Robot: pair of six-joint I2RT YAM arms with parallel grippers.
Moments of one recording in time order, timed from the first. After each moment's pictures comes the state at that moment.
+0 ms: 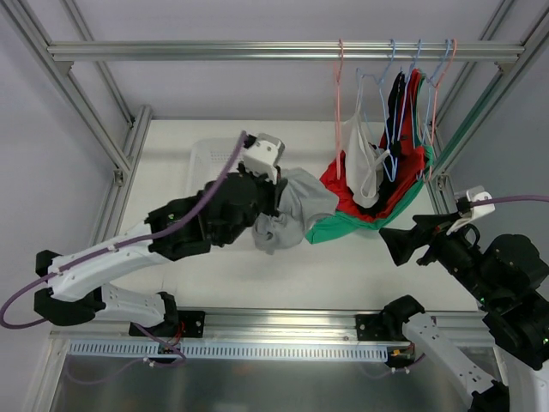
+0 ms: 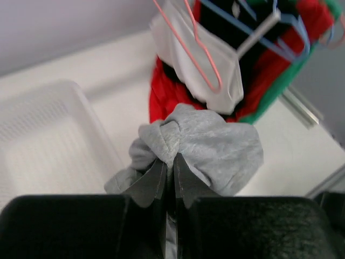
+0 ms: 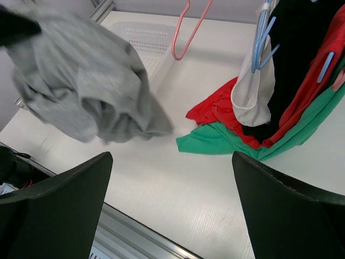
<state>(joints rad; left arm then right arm) -1.25 1.25 1.46 -0.53 -0.63 -0.29 0.47 0.49 1.31 -1.02 -0.04 0.21</state>
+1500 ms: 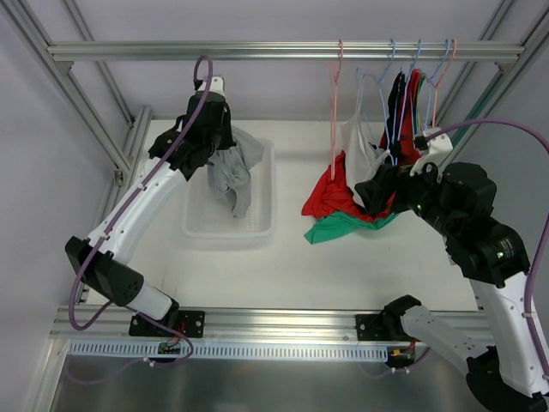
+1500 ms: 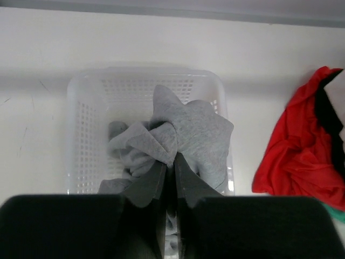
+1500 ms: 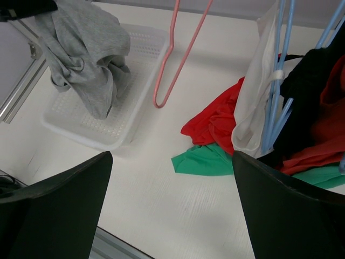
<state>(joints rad) -0.51 1.49 1.67 -0.68 -0.35 -0.34 0.47 0.85 1.41 -0.88 -0.02 0.21</state>
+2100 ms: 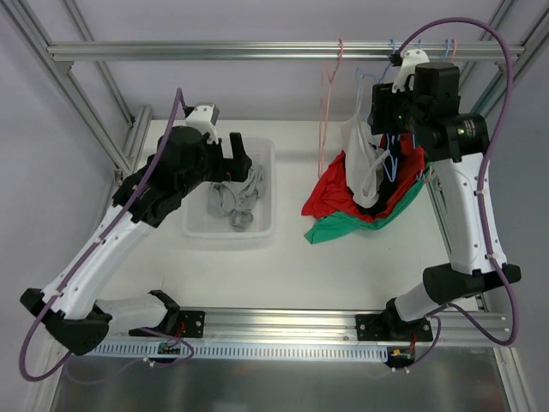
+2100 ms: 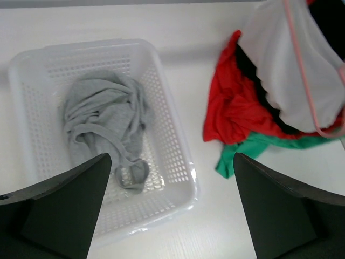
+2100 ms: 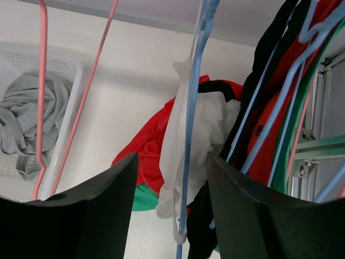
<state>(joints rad) -0.58 1.23 1.47 -0.69 -0.21 -0.37 0.26 1.50 2.09 -1.06 0.05 0.00</state>
